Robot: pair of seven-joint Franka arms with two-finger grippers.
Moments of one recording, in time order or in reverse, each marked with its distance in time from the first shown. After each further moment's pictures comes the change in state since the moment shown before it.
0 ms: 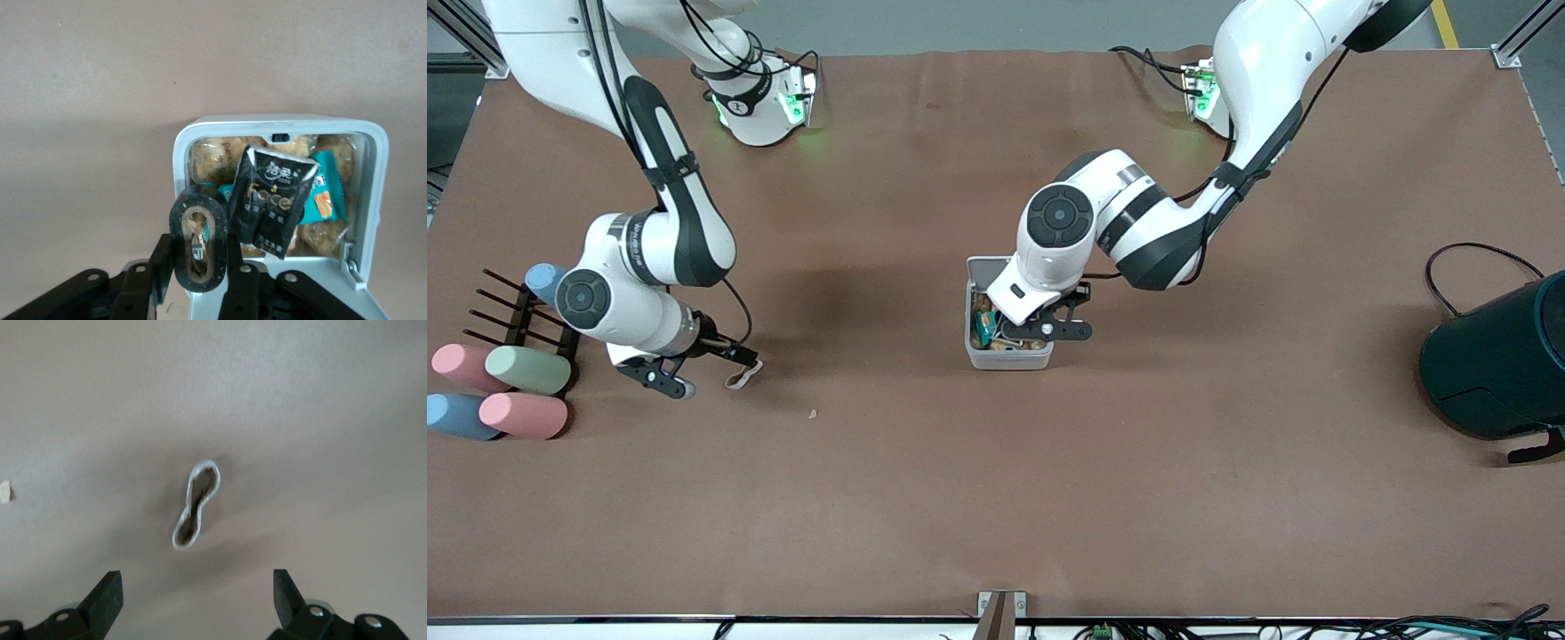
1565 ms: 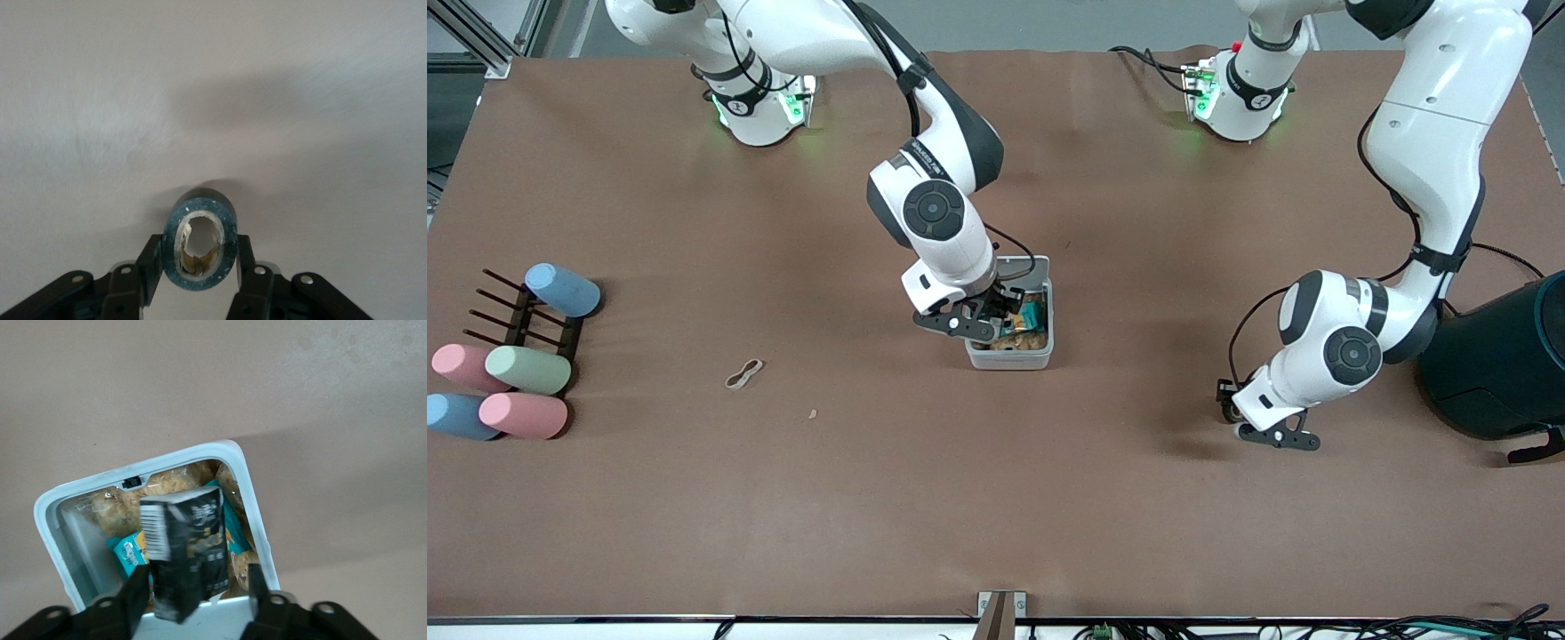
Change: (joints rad) left arm 0.387 -0.003 0.244 -0.229 -0.070 0.352 0.742; right arm 0.575 0.208 0.084 0.545 0.091 -0.182 0.491
